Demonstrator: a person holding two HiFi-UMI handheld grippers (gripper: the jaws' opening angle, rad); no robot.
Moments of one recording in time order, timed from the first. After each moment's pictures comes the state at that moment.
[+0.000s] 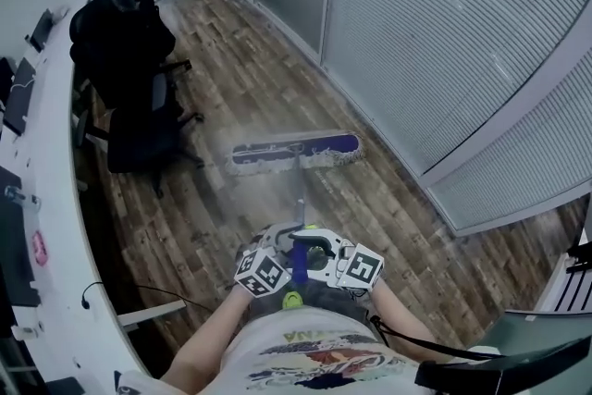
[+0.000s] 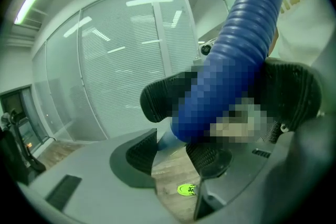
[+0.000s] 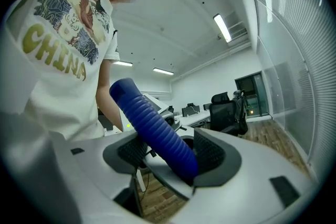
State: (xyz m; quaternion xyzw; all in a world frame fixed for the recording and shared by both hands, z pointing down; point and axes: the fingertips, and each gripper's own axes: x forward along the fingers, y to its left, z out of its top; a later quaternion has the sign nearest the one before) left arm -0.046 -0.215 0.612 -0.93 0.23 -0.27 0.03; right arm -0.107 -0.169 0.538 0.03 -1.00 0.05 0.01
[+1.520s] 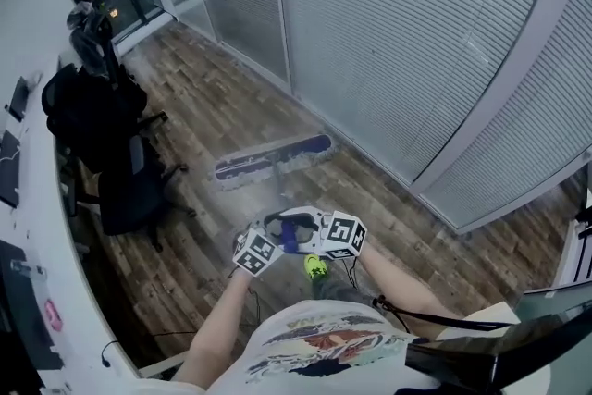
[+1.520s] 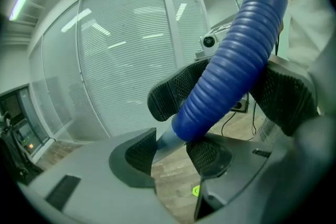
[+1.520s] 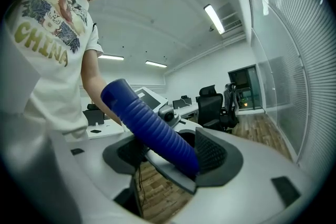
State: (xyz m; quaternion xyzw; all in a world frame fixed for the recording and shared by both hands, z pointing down) left arm -0.015 -0.382 0.631 -0.93 0.23 -0.30 0.02; right arm -0.070 -0.334 0.555 0.05 -0.99 0.07 0.05
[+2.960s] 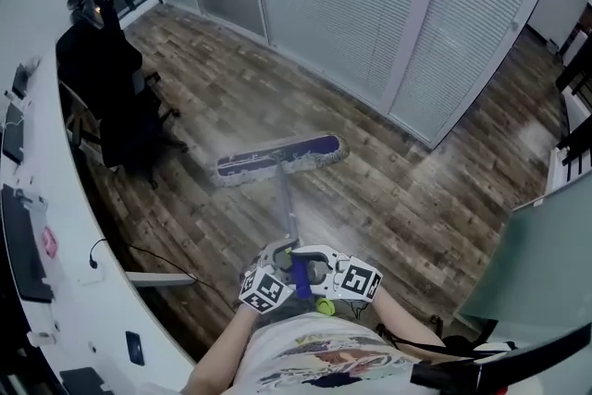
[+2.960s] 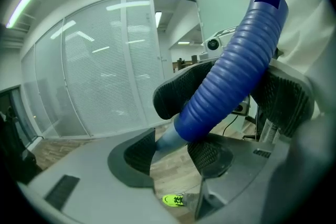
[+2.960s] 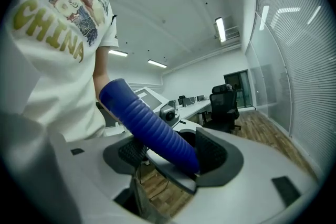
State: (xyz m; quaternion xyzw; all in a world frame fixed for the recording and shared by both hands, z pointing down) left arm -0.025 0.294 0.650 -0.94 0.16 -0.28 0.03; right arm -0.087 0.333 0.576 0.13 -0.99 0.07 0.05
